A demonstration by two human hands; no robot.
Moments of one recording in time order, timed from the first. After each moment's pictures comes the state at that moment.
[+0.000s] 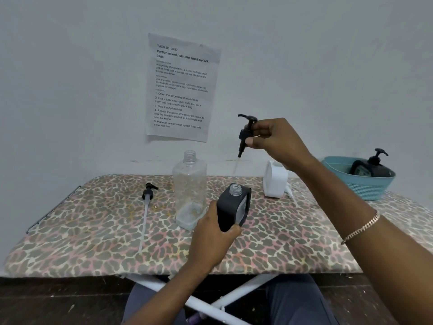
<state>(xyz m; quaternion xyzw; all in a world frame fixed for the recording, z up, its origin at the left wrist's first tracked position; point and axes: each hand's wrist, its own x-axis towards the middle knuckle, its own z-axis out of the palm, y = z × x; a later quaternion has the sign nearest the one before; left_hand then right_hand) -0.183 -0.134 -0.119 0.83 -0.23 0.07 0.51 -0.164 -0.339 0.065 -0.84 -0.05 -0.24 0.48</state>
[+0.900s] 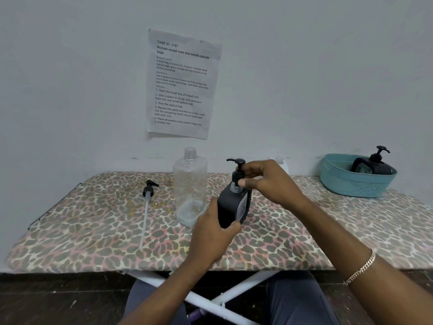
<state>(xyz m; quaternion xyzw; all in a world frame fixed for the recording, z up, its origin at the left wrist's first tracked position) -0.180 -0.135 -0.122 0.82 -0.23 0.08 0.52 -0.188 -0.323 -0.014 -0.89 -0.03 -0.17 0.43</state>
